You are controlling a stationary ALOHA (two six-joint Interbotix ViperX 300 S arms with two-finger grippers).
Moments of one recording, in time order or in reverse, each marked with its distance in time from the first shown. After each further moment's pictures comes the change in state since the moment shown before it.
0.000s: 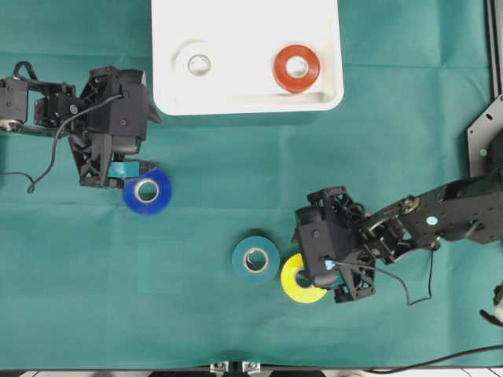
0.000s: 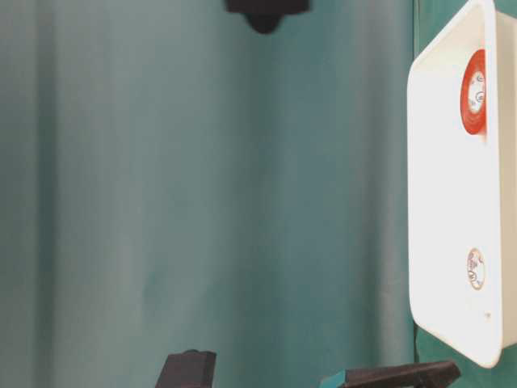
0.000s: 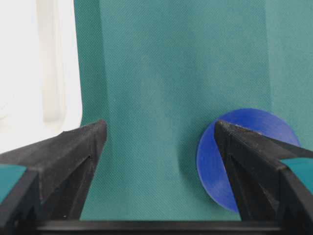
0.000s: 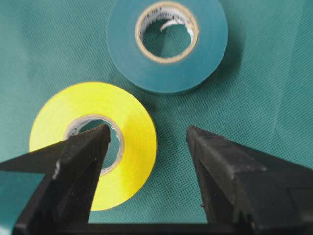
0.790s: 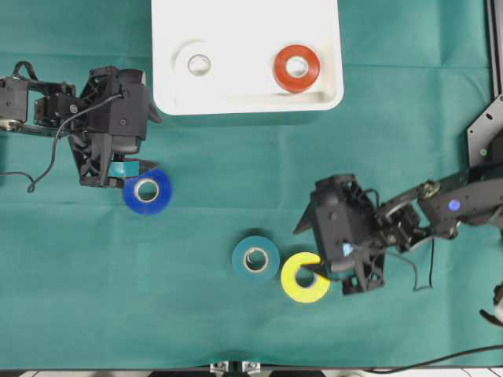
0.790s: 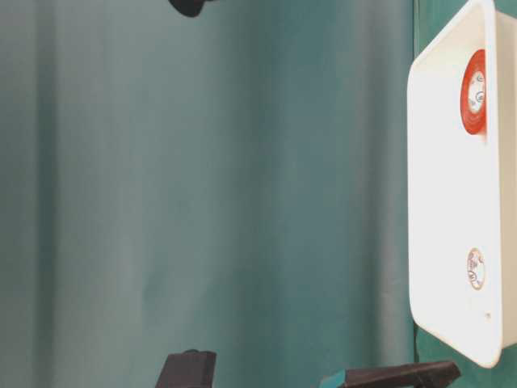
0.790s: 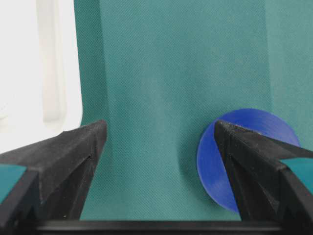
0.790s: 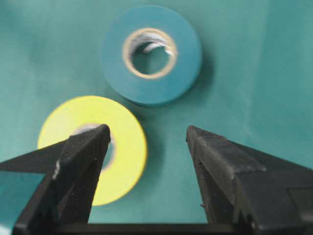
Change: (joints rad) left arm 0.000 -0.002 0.000 0.002 0.000 0.000; right arm -0.015 -0.118 0.031 0.000 -0.003 -0.003
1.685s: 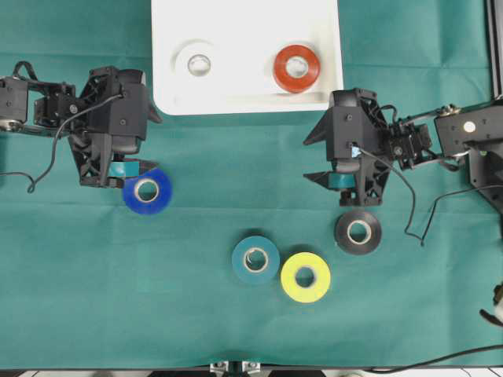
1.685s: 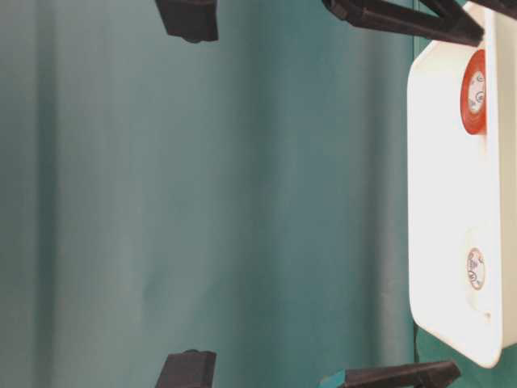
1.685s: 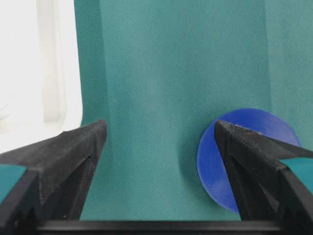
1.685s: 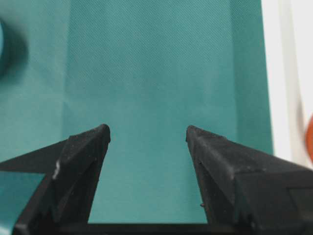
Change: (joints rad) left arm 0.000 0.000 0.000 0.000 0.000 0.000; right arm -0.313 -0.147 0.121 0.000 0.025 -0.143
